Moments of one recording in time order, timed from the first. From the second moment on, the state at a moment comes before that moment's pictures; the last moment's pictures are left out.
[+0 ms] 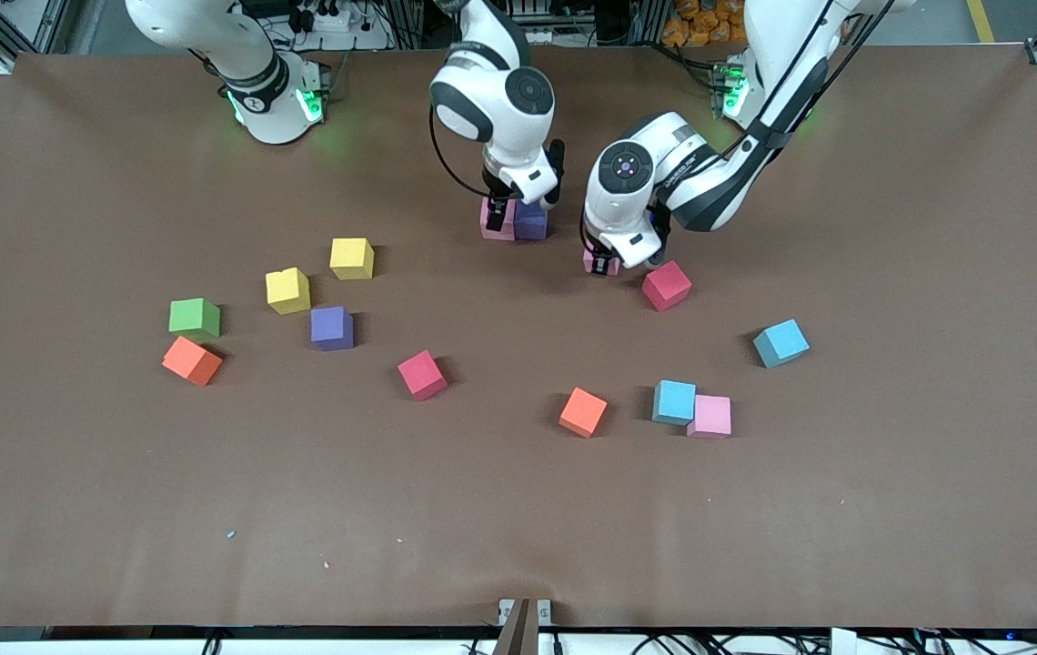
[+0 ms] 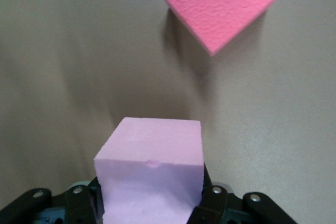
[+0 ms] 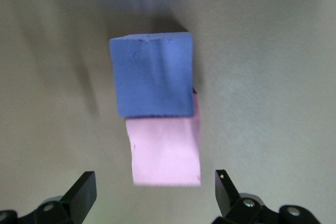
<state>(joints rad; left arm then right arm) -0.24 0.39 -0.55 -2.22 0.16 2.45 -2.32 1.07 0.37 -0.02 -2.00 -0.02 2.16 -0.37</state>
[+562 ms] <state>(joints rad) -0.24 0.39 -0.61 -2.30 0.16 2.65 -2.50 0.75 0.28 -0.04 -1.97 -0.02 2.16 -0.27</state>
